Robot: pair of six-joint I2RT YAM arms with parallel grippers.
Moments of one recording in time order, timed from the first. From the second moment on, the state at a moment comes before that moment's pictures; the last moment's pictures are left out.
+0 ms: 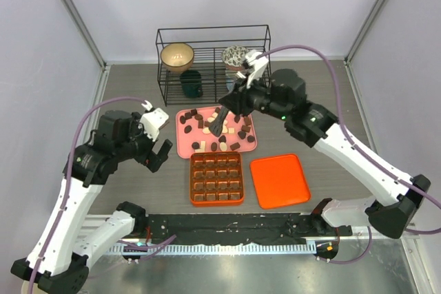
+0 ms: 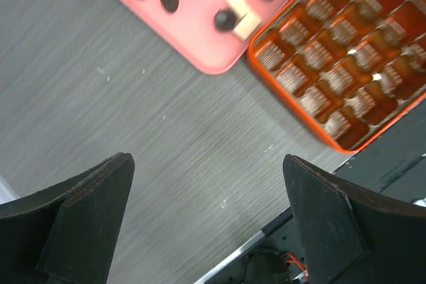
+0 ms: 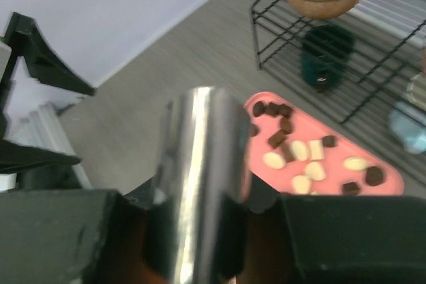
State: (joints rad) left arm -0.38 0.82 1.17 -1.08 0.20 0.31; right arm 0.74 1.26 1.37 -0.29 -0.21 0.21
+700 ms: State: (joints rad) left arm 0.00 1.37 1.17 -0.91 0.26 0.19; right arm 0.89 1.59 1.36 -0.05 0.24 0.05
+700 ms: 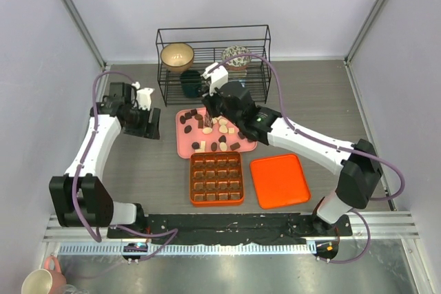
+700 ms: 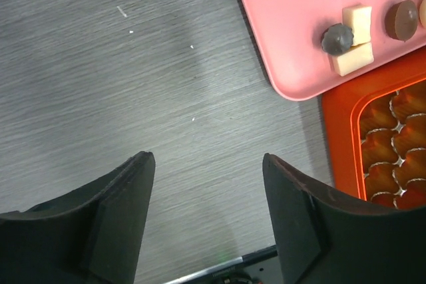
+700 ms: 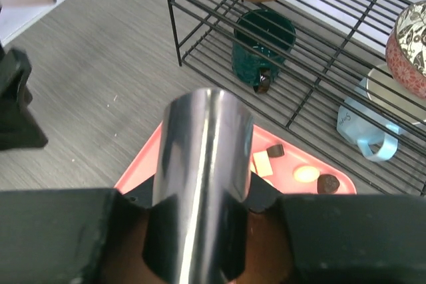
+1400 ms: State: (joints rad) left arm 0.00 1.28 0.96 -0.79 0.22 0.29; right arm 0.88 1.68 1.24 0.22 0.25 0.09
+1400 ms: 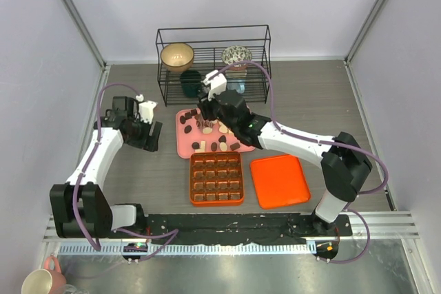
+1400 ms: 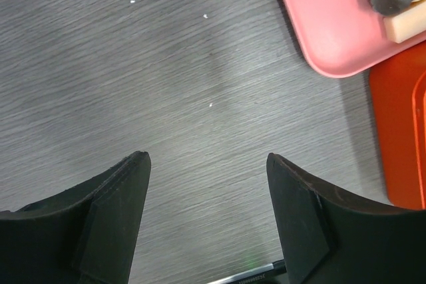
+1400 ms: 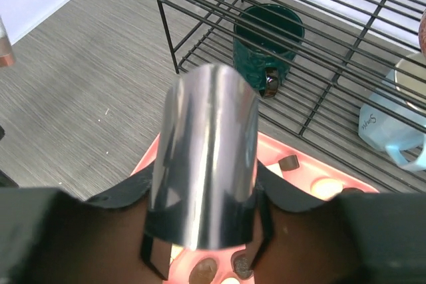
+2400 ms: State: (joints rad) left arm 0.00 1.17 0.89 -0.78 0.13 0.30; right arm 0.87 1.67 1.04 0.45 0.30 0.09
